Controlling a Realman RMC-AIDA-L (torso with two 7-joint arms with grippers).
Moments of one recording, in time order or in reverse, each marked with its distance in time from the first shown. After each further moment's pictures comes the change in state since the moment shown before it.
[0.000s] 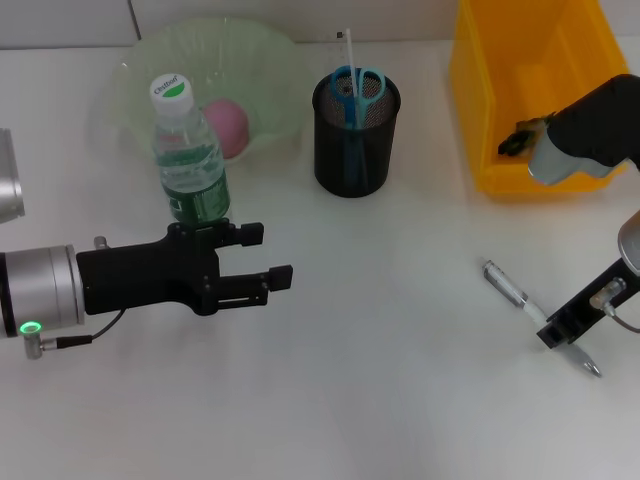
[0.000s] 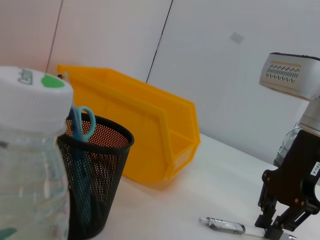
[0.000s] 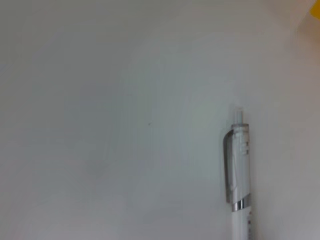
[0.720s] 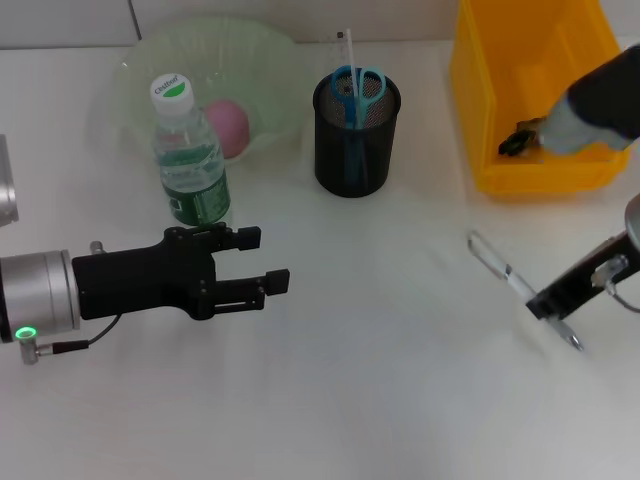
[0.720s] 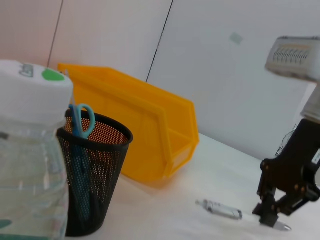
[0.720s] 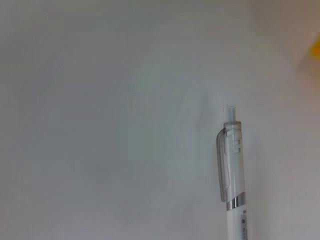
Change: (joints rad) left arm 0.013 0.000 -0.001 0.006 0.000 0.011 -0.004; right arm -0.037 0.000 0.045 -0.123 0.065 -0.020 -0.010
